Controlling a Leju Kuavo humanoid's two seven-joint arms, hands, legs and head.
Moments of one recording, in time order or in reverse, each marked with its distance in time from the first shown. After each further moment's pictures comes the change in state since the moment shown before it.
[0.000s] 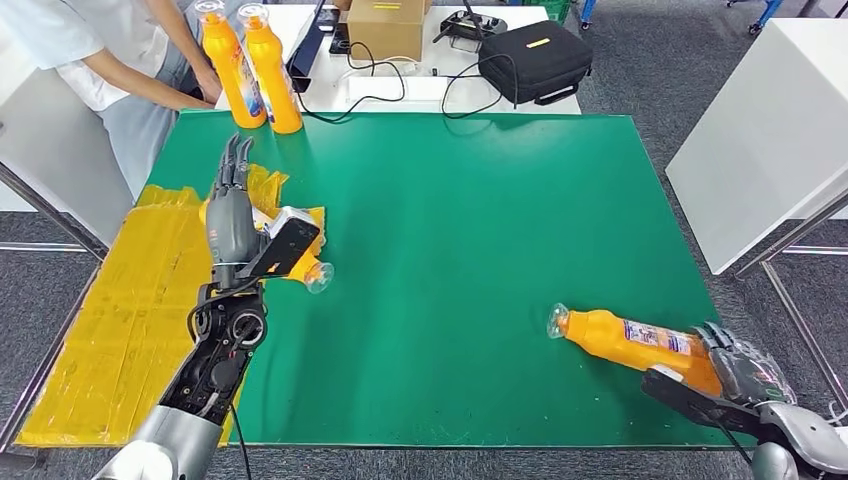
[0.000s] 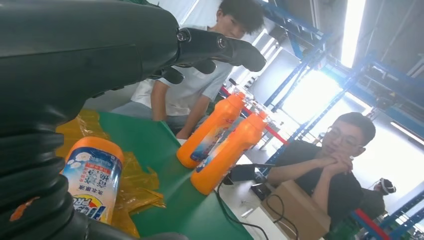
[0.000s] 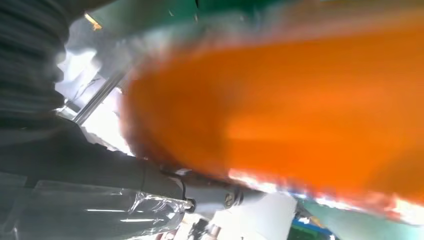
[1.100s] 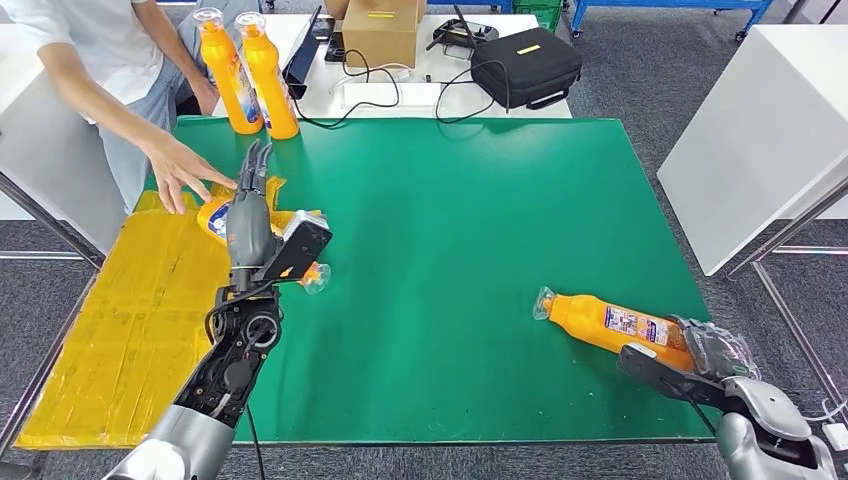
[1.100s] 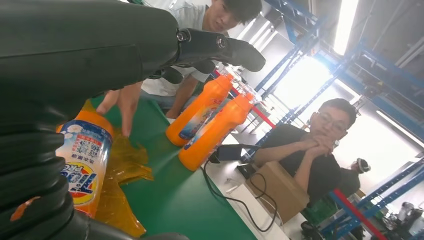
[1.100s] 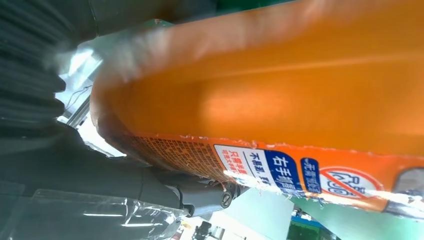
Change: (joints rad) left arm -0.005 -0.029 -0.029 0.039 0.062 -0.006 -0.031; right arm -0.135 0.078 0.063 0.188 0.013 -0.029 -0.012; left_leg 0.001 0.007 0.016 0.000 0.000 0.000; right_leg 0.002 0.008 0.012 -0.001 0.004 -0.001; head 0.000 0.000
